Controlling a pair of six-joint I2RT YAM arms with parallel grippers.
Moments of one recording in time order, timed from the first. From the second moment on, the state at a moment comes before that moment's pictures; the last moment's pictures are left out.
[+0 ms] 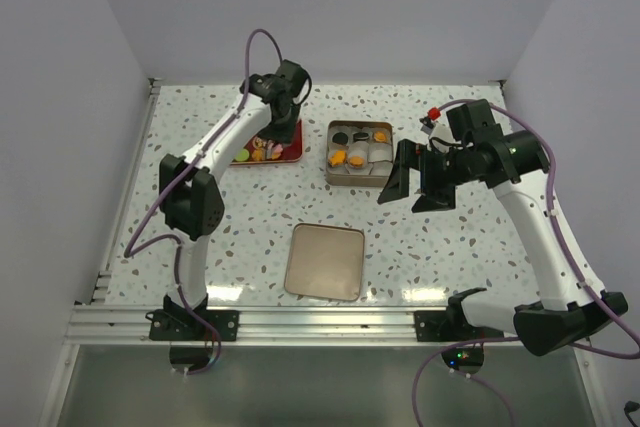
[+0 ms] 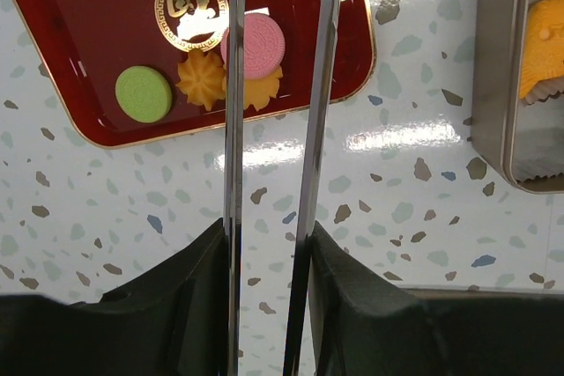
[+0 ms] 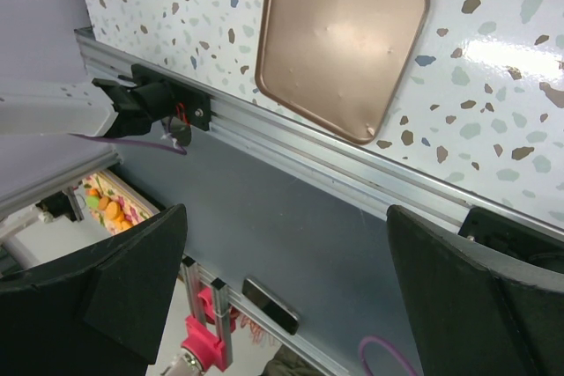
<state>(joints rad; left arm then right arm) -0.48 2.08 2.04 -1.13 -0.27 -0.23 0.32 1.24 1.53 -1.37 -0.48 0.47</state>
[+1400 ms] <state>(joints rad) -0.77 2.17 2.10 -0.97 -0.03 -0.31 0.32 1.24 1.53 -1.37 -0.48 0.47</state>
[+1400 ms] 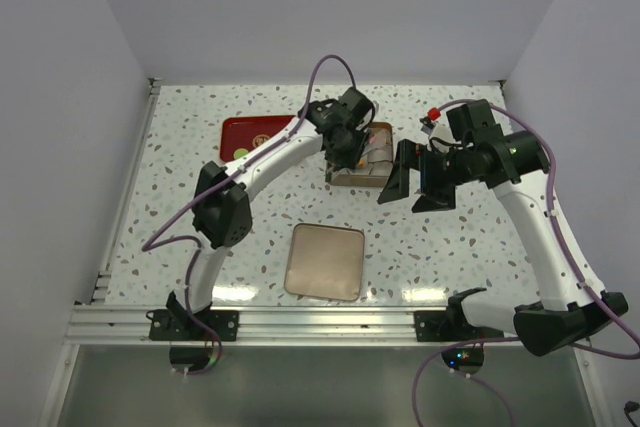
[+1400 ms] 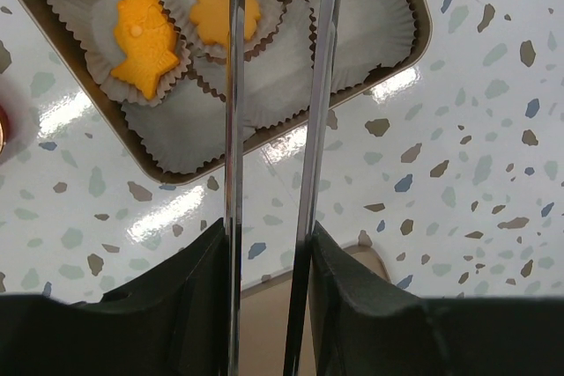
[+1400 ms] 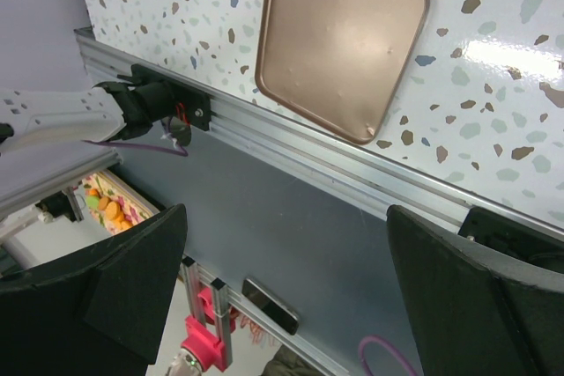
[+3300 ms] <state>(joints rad) -0.55 1.88 1.80 -1.02 -0.27 -0.28 0.32 1.24 1.53 -1.37 -0.48 0.47</state>
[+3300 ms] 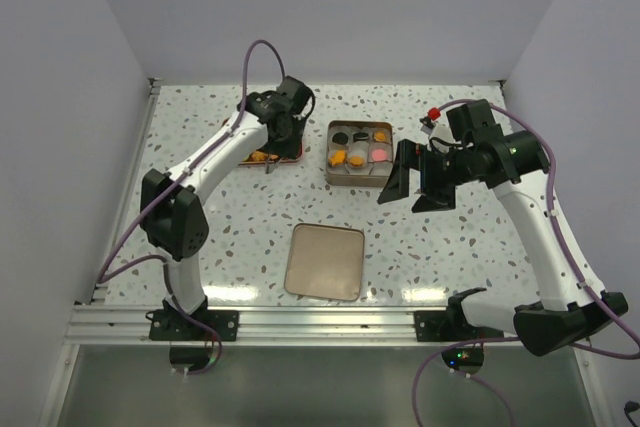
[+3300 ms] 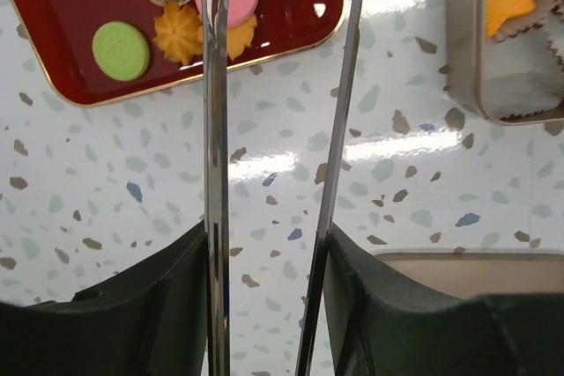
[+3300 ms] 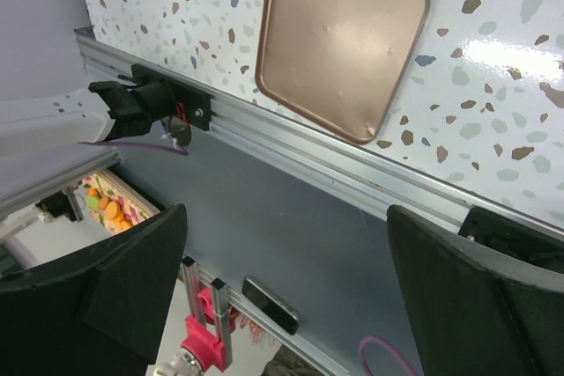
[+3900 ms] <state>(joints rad) -0.54 1.88 1.67 -1.06 -0.36 -0.28 0.33 1.24 1.53 -1.37 -0.48 0.47</state>
